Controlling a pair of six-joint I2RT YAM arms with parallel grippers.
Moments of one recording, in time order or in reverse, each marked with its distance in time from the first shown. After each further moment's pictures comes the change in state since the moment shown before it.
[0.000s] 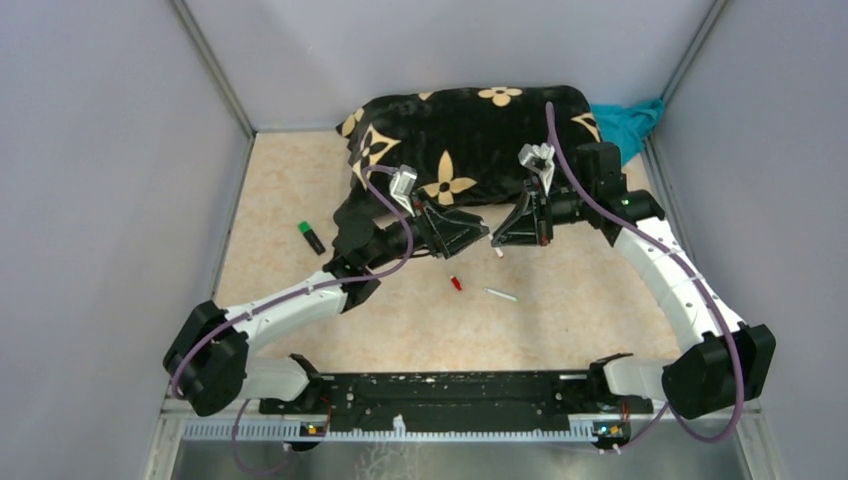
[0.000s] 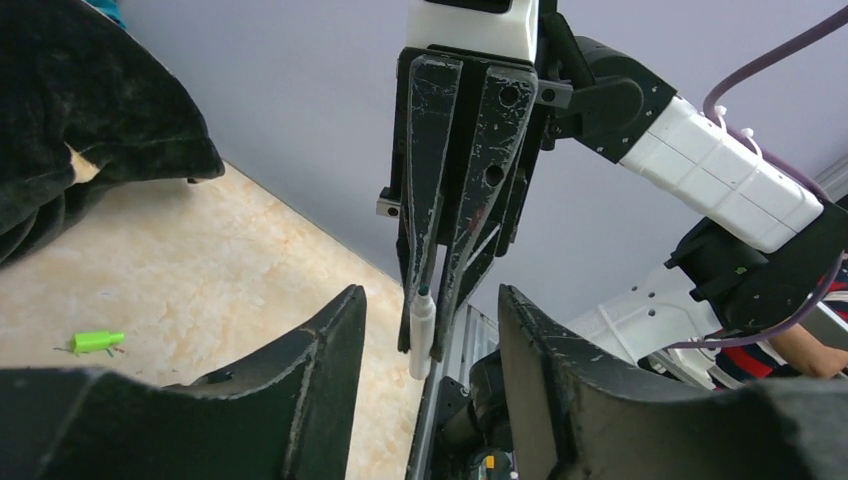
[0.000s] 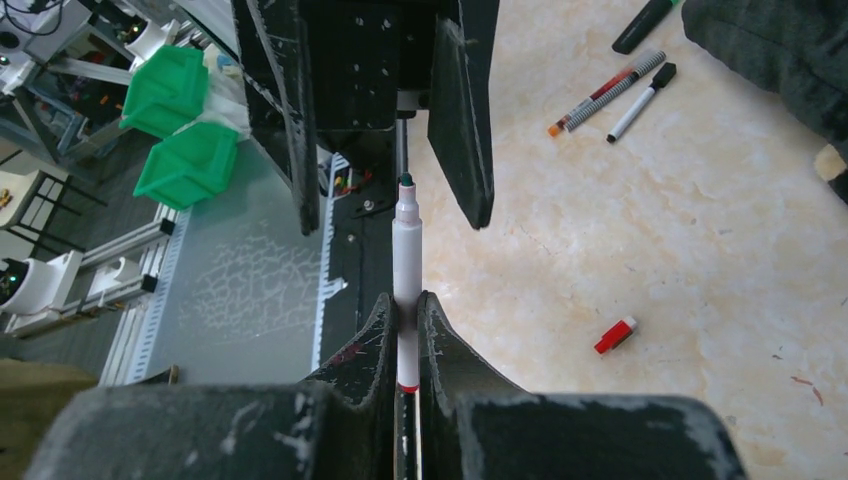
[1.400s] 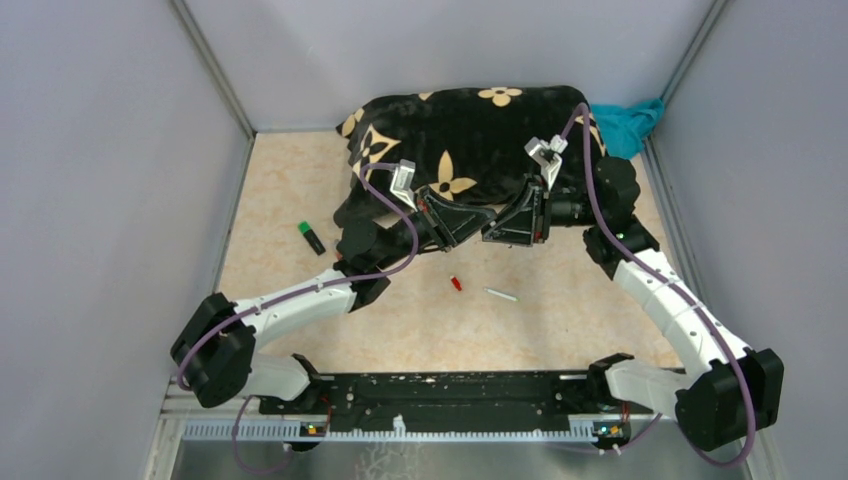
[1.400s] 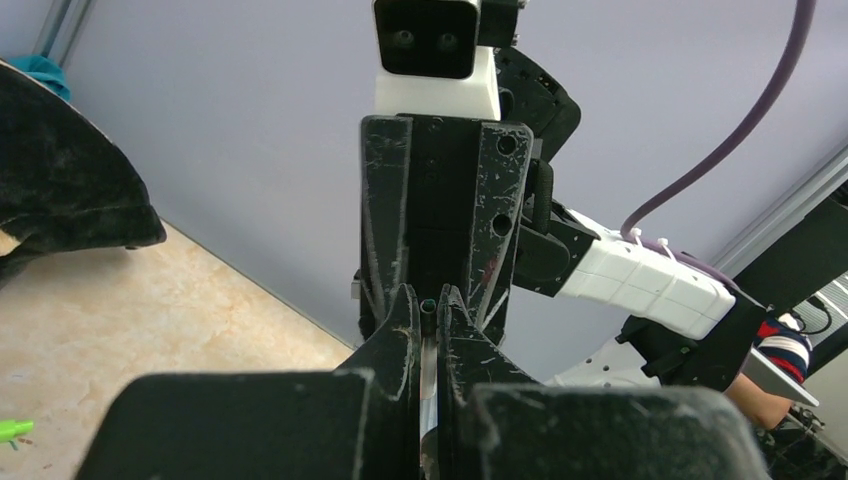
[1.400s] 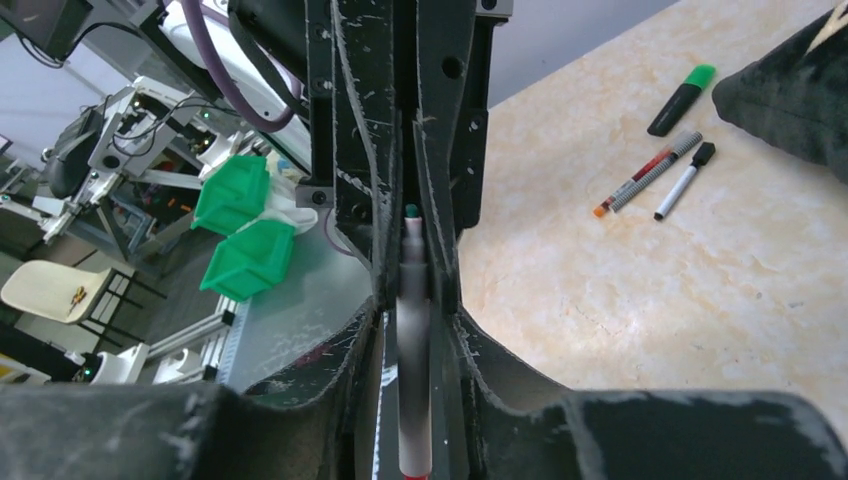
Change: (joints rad) left arm -0.067 0.068 0.058 0.146 -0.097 -0.089; right arm 0.062 -0.146 -0.247 0.781 0.059 0.755
